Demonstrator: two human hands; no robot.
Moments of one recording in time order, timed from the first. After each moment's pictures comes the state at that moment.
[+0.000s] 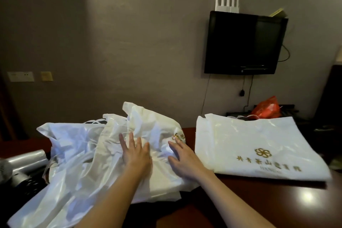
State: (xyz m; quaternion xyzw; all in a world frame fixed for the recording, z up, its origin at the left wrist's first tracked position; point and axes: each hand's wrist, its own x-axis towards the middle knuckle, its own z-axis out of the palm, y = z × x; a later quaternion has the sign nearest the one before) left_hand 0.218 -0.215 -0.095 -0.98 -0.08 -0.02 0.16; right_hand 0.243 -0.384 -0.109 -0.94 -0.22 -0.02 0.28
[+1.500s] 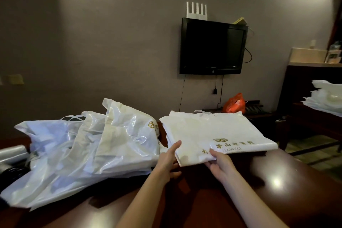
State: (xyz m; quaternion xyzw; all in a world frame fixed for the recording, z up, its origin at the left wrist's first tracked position) left_hand 0.142 -0.376 -0.098 -0.62 -0.12 0.14 -0.76; right_hand 0.146 -0.536 -0.104 -0.37 0.16 -0.04 0.92
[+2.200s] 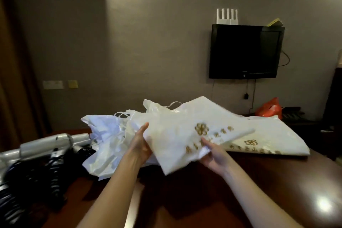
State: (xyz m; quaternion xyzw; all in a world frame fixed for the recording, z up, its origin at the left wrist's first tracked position) left_hand 0.080 -0.211 -0.051 -0.47 -0.07 -0.02 -0.88; right_hand 0.110 -0.431 -0.081 -0.42 -0.02 0.19 0.89
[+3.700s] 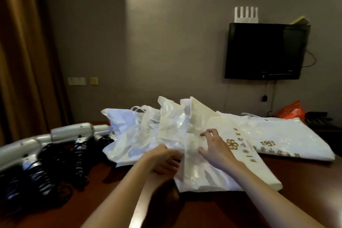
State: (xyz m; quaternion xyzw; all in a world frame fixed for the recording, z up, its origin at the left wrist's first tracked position) left_hand 0.050 -0.226 -0.077 -0.80 -0.12 0.11 -0.58; right_hand 0.095 -0.416 -0.079 -0.95 -0.19 -0.14 0.23
